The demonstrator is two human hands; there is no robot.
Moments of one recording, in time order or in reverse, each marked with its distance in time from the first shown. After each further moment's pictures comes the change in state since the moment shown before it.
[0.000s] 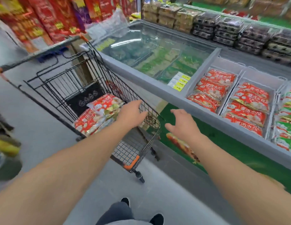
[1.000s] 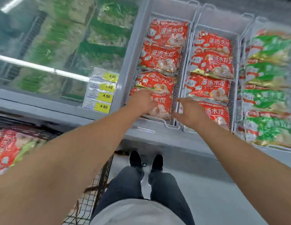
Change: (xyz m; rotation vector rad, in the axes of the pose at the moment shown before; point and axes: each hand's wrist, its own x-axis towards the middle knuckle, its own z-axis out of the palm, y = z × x) left_hand 0.363 0.221 0.247 0.116 -0.599 0.246; right_hand 0.239 0.323 -0.050 0.021 -0.177 0.444
